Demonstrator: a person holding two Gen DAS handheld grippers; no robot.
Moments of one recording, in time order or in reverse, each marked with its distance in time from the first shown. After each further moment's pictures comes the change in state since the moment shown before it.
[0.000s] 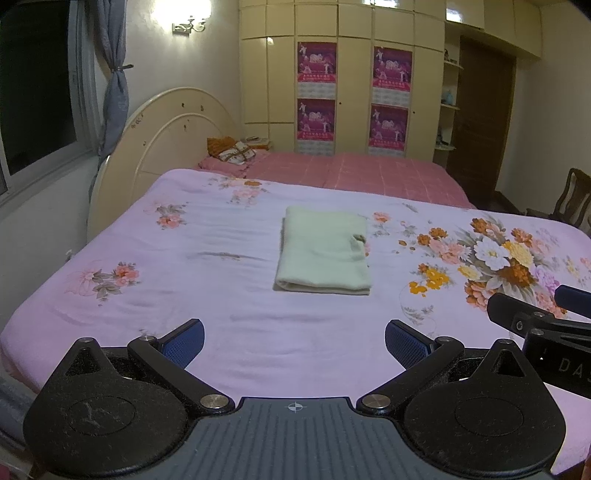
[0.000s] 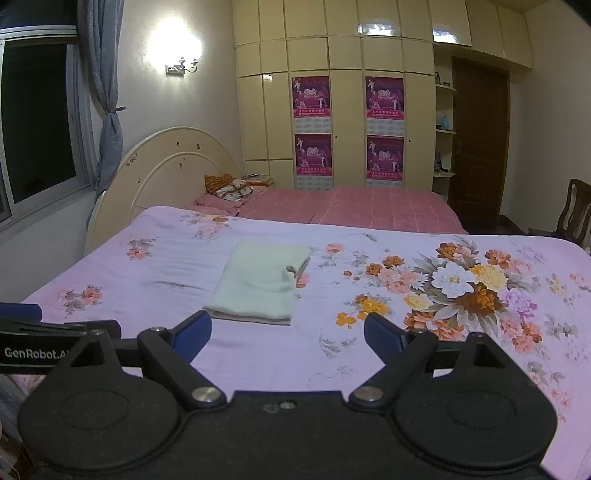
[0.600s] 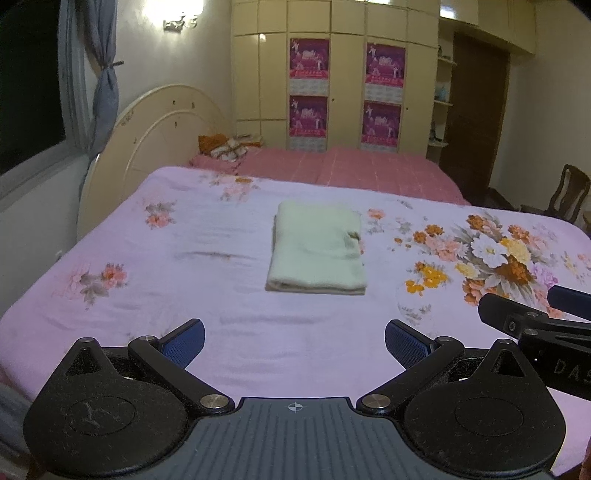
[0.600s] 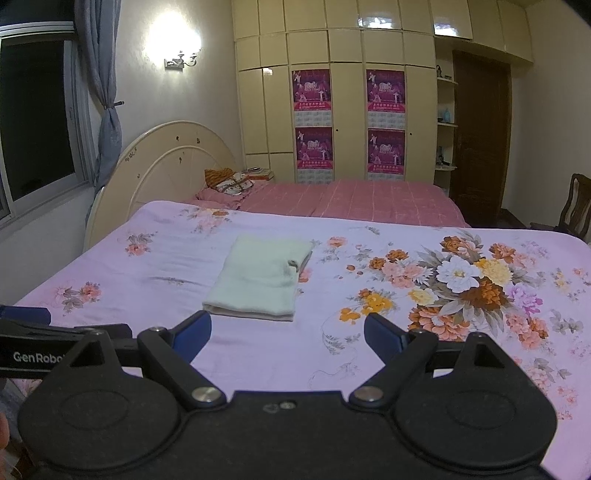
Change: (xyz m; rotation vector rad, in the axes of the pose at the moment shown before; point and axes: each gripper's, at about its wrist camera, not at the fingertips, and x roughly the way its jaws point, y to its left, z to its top) left arm 0.023 -0.003 0.004 0.014 0.012 -0.024; right arm 0.015 0.000 -0.003 0.012 0.020 0.003
